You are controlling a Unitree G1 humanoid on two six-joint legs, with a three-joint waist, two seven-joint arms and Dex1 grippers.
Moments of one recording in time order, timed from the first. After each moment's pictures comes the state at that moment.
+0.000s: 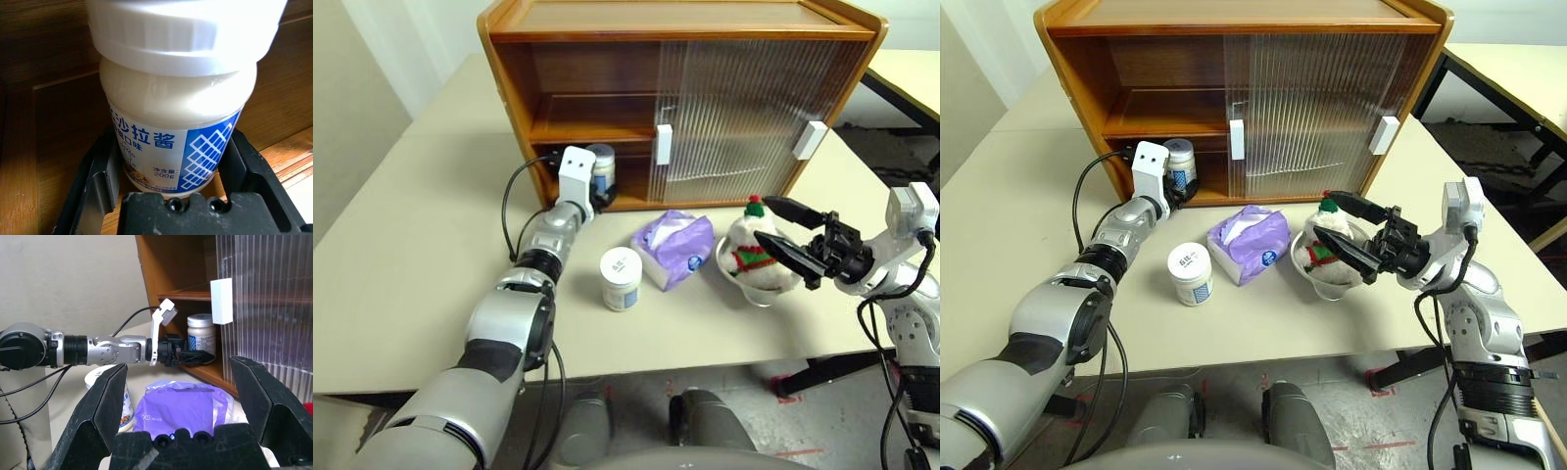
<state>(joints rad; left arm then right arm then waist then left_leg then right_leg) -0.94 0.17 0.05 1.24 -0.03 -0.14 -0.27 -0.14 -0.52 -0.25 -0.01 0.71 0.16 1.19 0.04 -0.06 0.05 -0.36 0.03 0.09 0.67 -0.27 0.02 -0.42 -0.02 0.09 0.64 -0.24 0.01</state>
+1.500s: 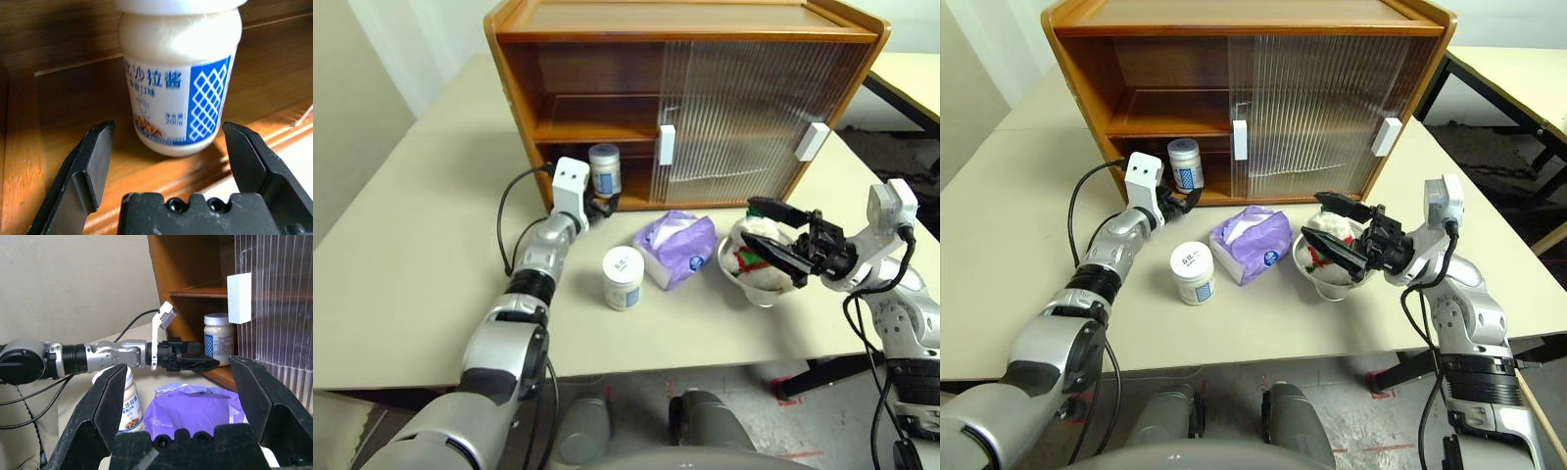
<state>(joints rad) -0.73 0.18 0.06 0.90 -0.04 -0.03 -0.35 -0.18 -0.49 -0.20 0.03 0.69 0.16 1.22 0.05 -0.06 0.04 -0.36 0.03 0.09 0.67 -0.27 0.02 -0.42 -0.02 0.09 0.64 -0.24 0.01</state>
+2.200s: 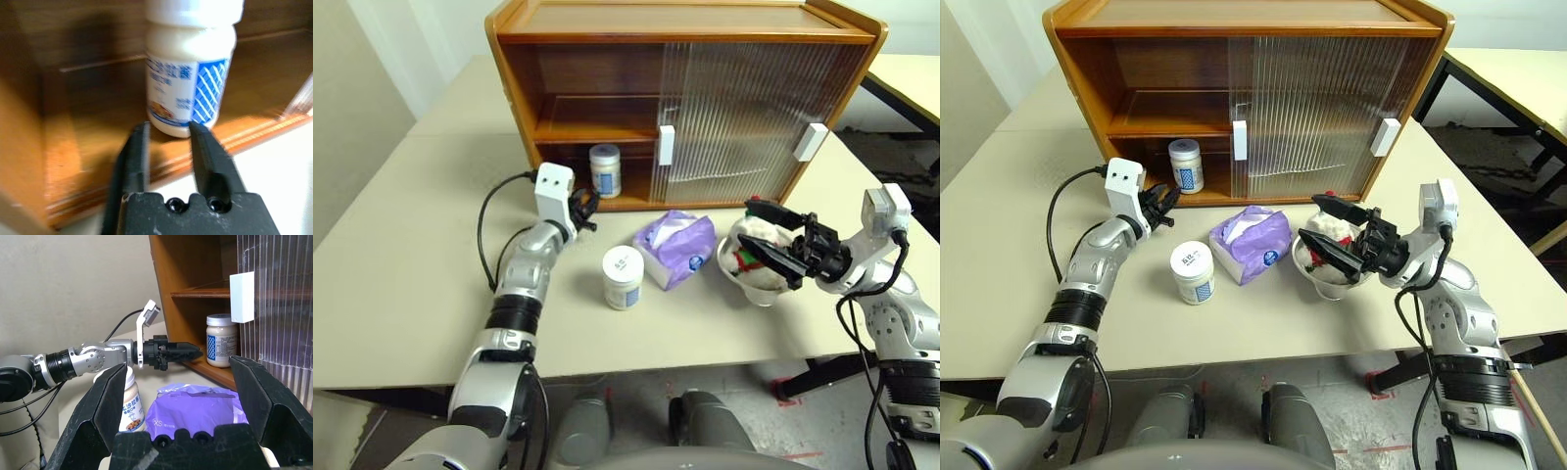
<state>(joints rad) -0.56 0.20 0.09 0.53 -0.09 0.15 -0.34 -0.18 -0.46 -0.20 0.04 0.67 0.14 1.22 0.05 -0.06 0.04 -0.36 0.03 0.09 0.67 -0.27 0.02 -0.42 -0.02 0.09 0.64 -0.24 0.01</state>
